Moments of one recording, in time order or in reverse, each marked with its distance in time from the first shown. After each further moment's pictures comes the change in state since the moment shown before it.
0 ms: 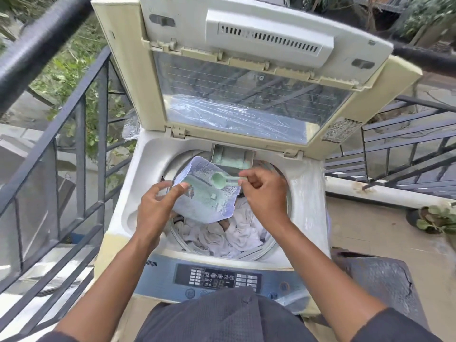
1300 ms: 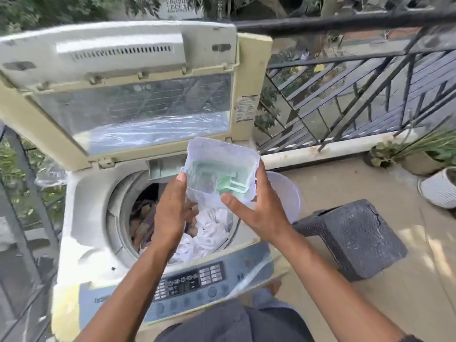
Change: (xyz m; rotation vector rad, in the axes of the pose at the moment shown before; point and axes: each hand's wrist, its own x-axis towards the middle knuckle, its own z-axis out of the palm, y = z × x) left_hand -0.091 0.049 0.139 0.050 -0.392 0.195; right_hand -0.086 0.022 -0.127 0.119 0.006 0.097
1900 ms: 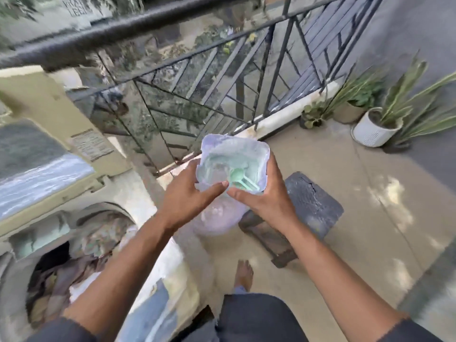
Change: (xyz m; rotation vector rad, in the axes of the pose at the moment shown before) left_hand 0.033 0.029 0.293 0.744 -0.564 0.320; right_hand 0.000 0.139 -0.235 0.195 0.474 0.130
